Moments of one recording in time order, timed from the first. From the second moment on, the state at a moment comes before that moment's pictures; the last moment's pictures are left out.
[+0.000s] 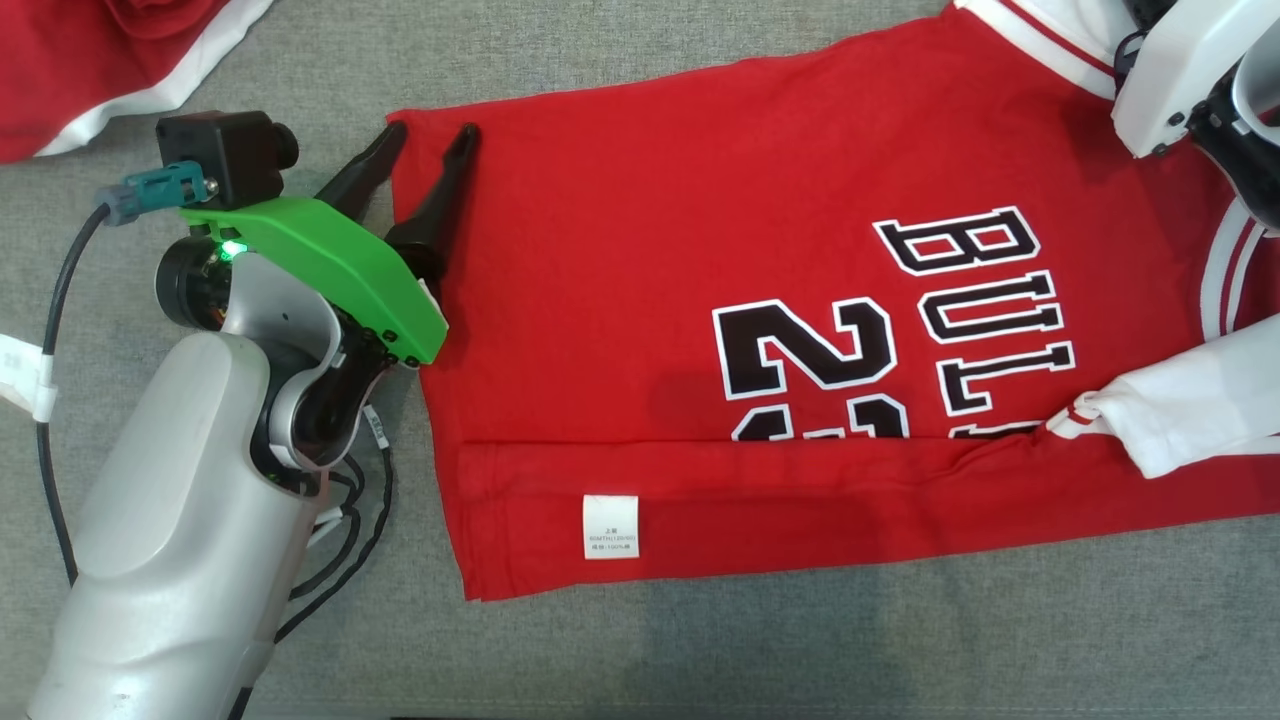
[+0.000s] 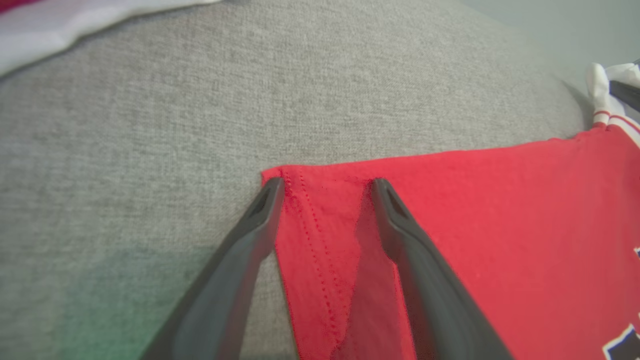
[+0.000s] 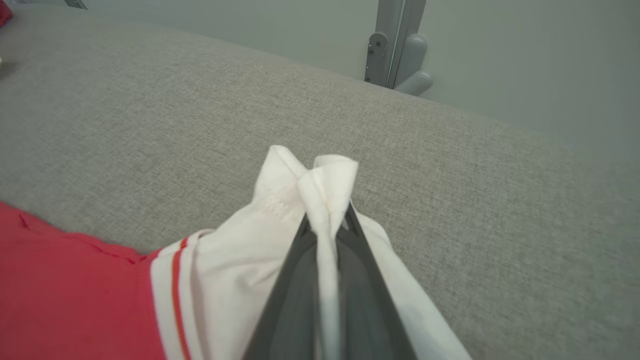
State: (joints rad) left arm -0.68 0.27 -0.43 0.24 -0.81 0.04 0.25; right arm -1.07 -0.62 0.60 0.41 0.69 0.13 0.18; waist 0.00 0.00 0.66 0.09
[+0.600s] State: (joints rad) left arm -0.54 0.28 -0.46 0.20 -0.80 0.01 0.16; right arm -0.90 -0.62 0.52 0.32 0.77 0.13 0.03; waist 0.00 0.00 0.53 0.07
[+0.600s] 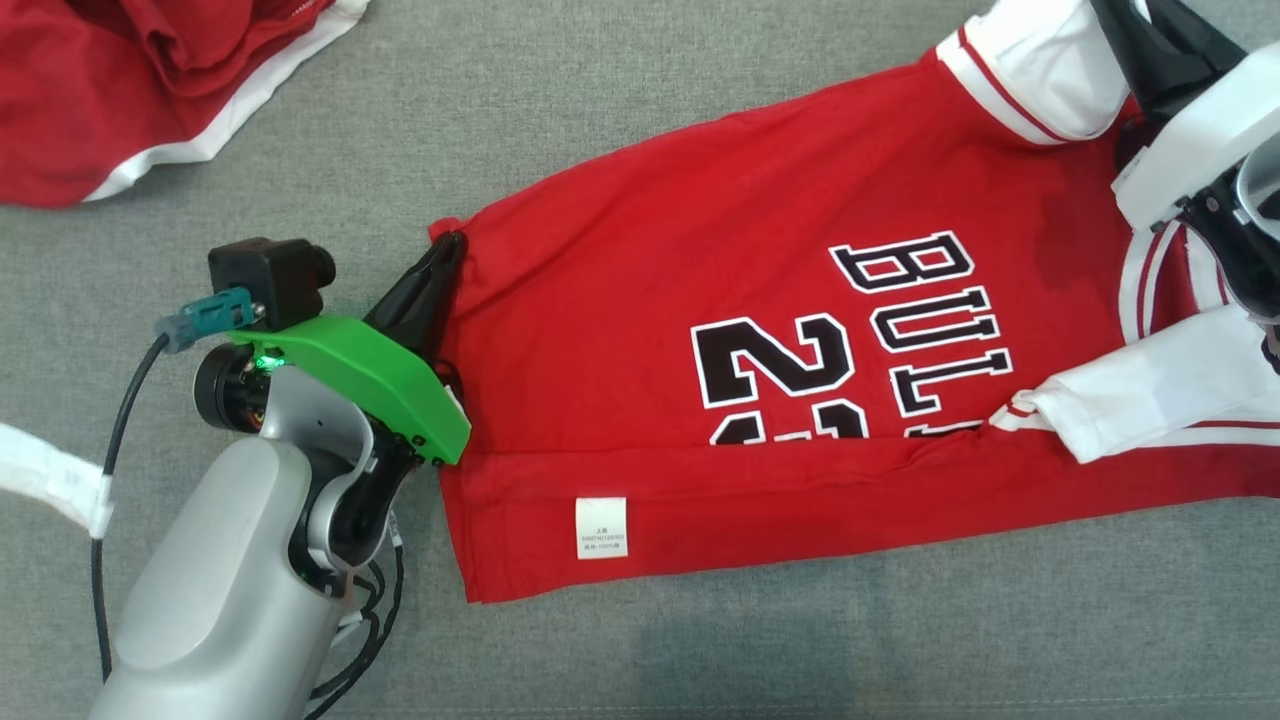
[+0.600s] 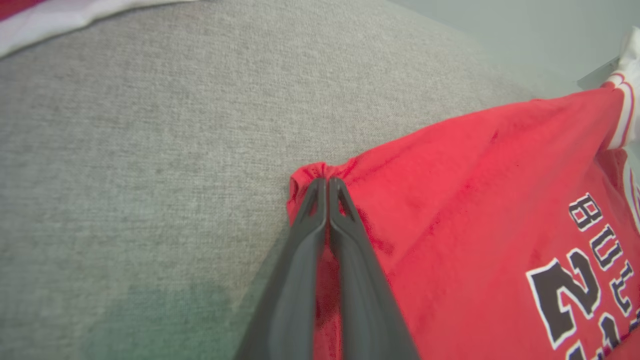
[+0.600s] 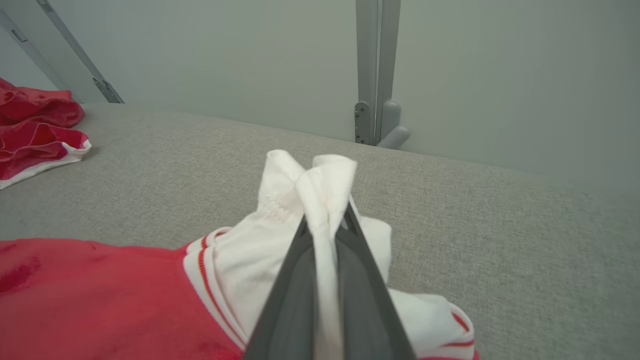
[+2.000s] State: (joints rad) left arm -0.14 0.25 -0.43 0.07 -0.82 0.05 -0.15; right arm -0.41 -0.46 0.42 0.34 0.70 0.13 -0.26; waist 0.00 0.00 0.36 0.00
